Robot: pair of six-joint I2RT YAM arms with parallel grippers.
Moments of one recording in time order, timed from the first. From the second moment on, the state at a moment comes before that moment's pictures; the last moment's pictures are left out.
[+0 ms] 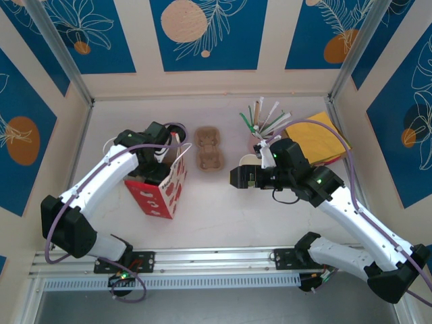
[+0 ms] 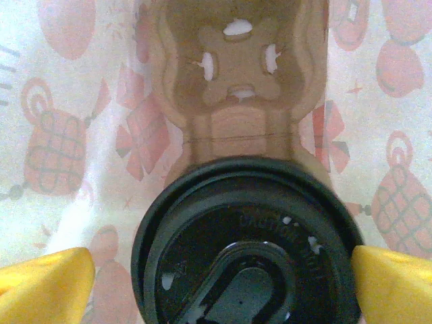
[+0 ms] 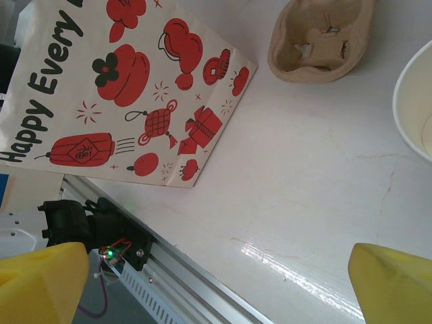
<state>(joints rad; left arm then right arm) -0.48 1.43 1.31 -1.30 -0.09 -0.20 0.67 0.95 1.03 -0.80 -0.31 0.63</state>
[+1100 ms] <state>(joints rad) -0.46 1.43 1.32 -1.31 -0.03 -0.20 0.67 0.95 1.03 -0.80 -0.31 0.63</state>
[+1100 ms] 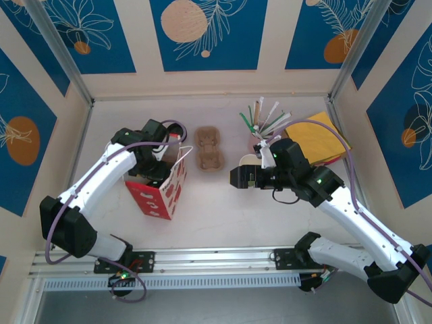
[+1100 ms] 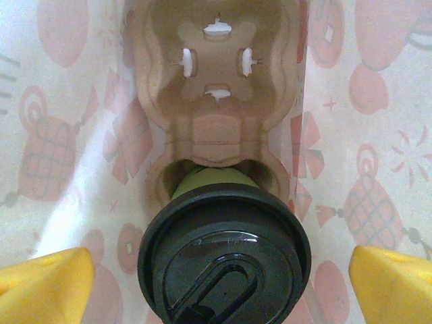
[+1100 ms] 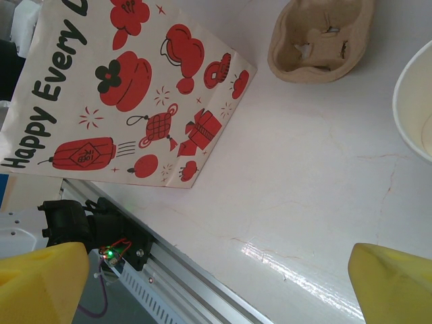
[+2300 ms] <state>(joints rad) -0.44 1.43 1.35 -1.31 -0.03 -0.20 0.67 0.95 1.03 -0.80 -0.31 0.63</state>
